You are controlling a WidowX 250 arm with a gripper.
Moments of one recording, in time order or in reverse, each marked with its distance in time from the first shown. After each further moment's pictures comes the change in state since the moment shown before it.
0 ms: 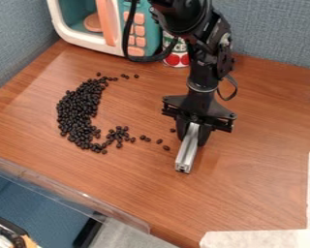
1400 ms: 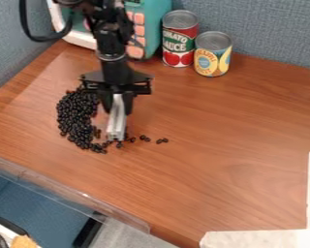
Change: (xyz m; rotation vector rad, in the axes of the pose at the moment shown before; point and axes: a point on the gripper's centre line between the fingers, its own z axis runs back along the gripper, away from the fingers) arm 0.000 0.123 0.027 0.018 -0.049 0.306
